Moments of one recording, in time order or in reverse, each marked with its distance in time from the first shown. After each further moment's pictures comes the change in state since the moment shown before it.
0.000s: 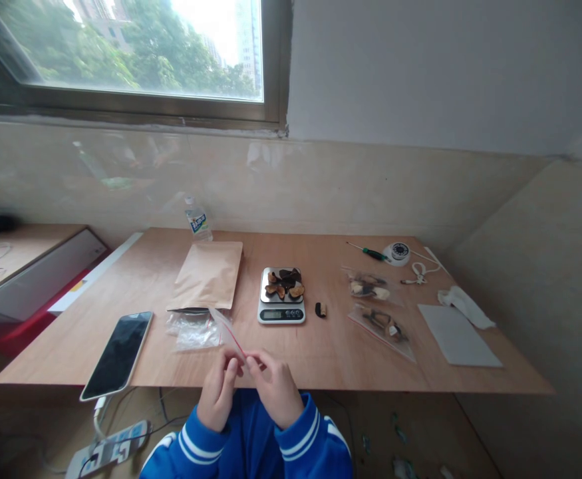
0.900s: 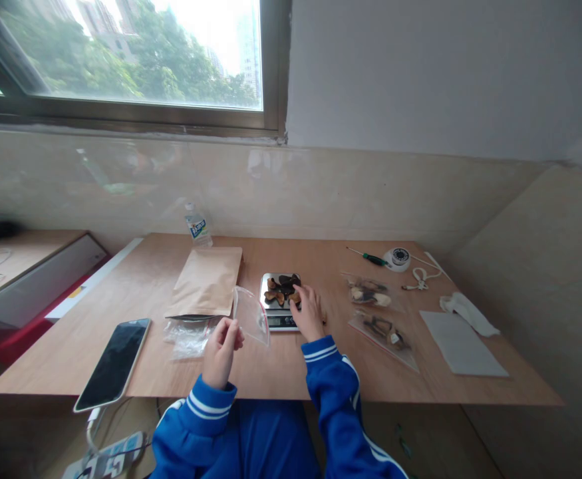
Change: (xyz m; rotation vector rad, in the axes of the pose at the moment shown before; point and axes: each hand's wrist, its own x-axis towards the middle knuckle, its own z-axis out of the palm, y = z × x) left_hand 0.068 0.012 0.010 -0.188 0.101 -0.152; right_hand 0.113 0.080 -0.085 -0.654 0.473 -0.189
